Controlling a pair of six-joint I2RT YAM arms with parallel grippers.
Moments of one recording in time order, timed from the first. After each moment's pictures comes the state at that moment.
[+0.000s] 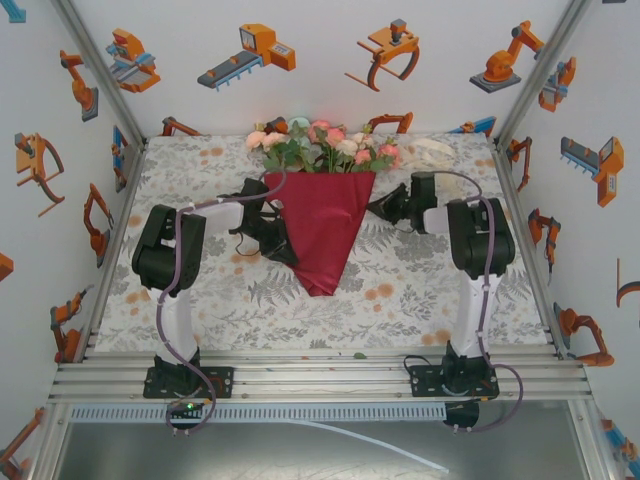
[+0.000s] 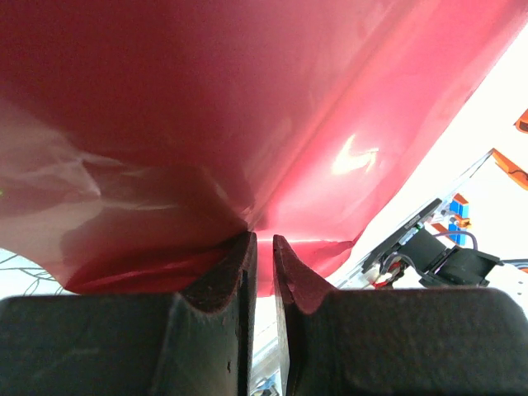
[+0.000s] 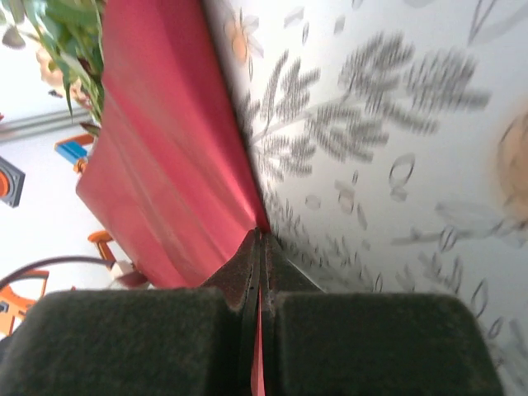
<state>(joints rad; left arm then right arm) -0.41 2.02 1.24 -0.51 0.61 -0.54 0.14 2.15 1.15 0.37 -0.47 1.09</state>
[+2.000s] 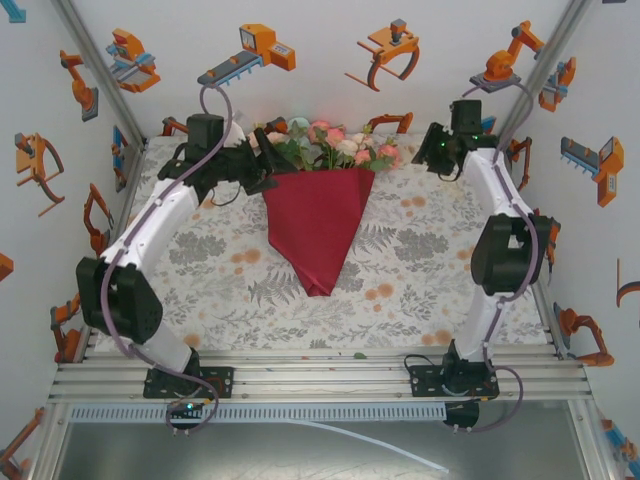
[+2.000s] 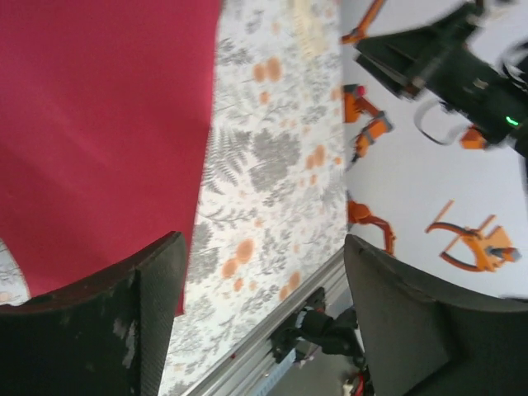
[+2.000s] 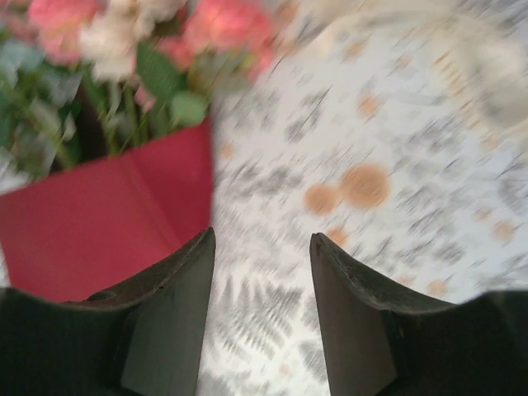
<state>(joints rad) -0.34 1.58 1.48 -0.42 0.54 -0.74 0.00 2.00 1.83 -0.63 -0.15 0.39</state>
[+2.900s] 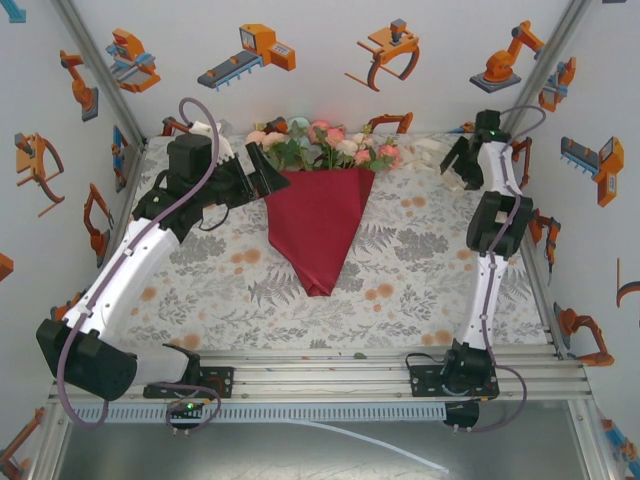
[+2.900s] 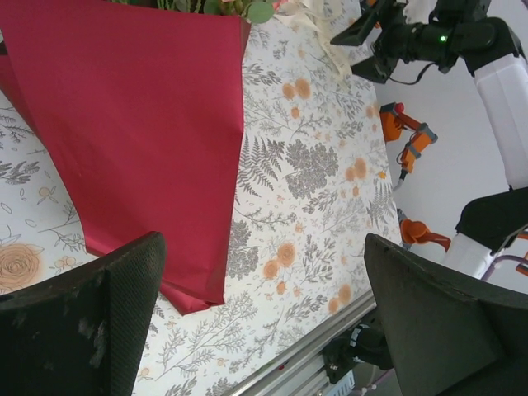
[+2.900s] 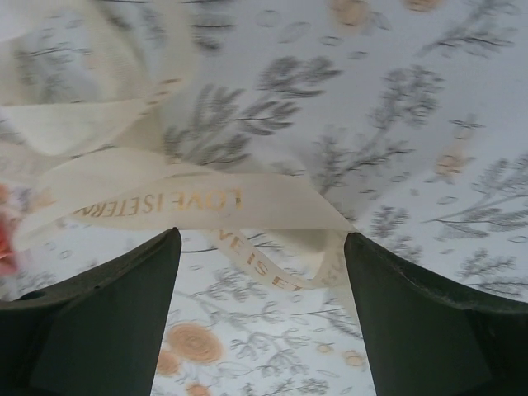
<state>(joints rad) -0.42 1.30 1.31 -0.47 0.28 -0.63 -0.18 2.56 2.38 -0.91 -0.03 0.45</state>
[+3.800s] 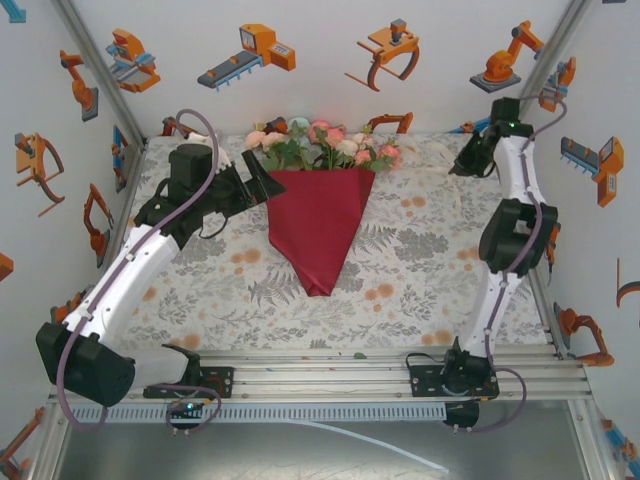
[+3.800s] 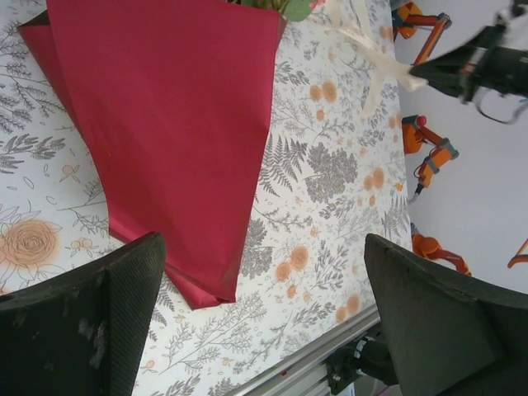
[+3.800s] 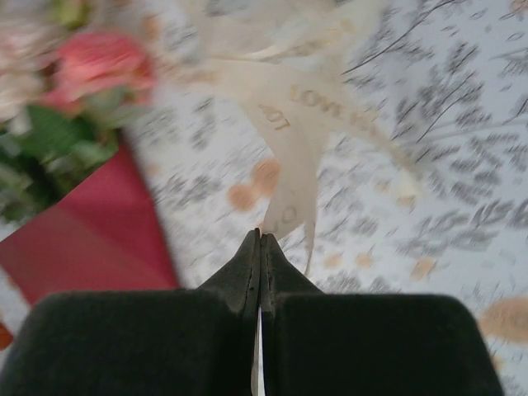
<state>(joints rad) -0.41 1.27 1.23 -0.45 0.23 -0.67 -0.17 2.12 2.06 -0.94 -0.27 0.45</state>
